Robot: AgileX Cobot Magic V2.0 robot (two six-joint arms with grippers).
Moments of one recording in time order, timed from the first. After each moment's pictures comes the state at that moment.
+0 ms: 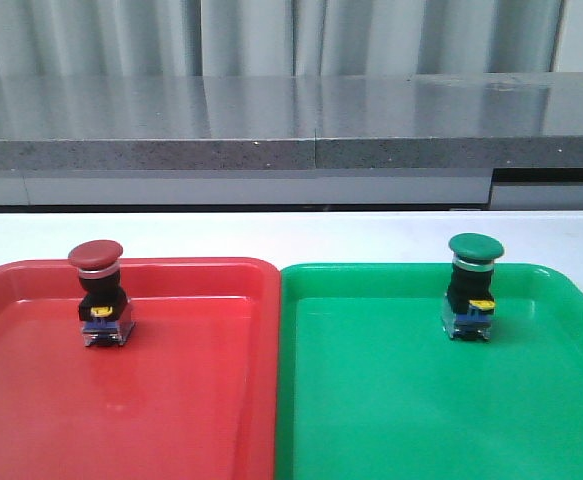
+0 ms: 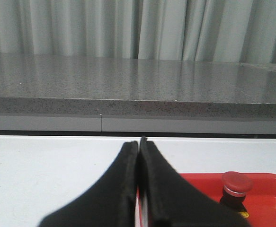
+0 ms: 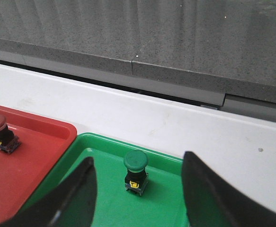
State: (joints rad) left arm -0.08 -0.01 0.00 0.05 0.05 -0.11; right arm 0.26 0.41 -0.53 0.11 0.46 -0.07
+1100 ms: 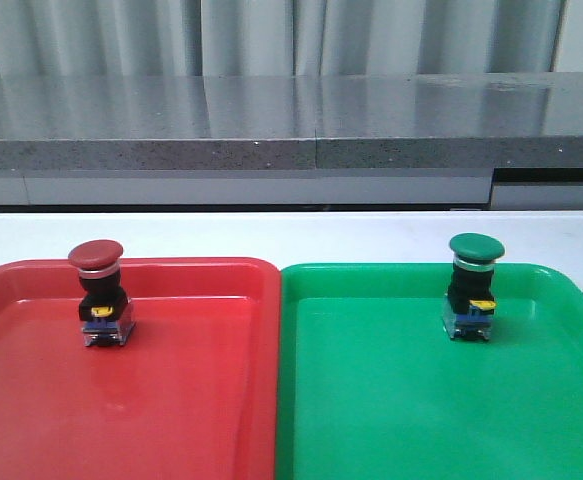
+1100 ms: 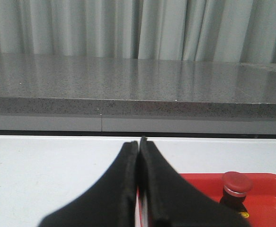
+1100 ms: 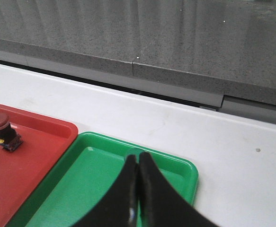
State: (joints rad) left arm -0.08 -0.01 0.00 0.05 0.05 -0.11; right arm 0.26 0.37 -0.53 0.10 0.49 -0.07
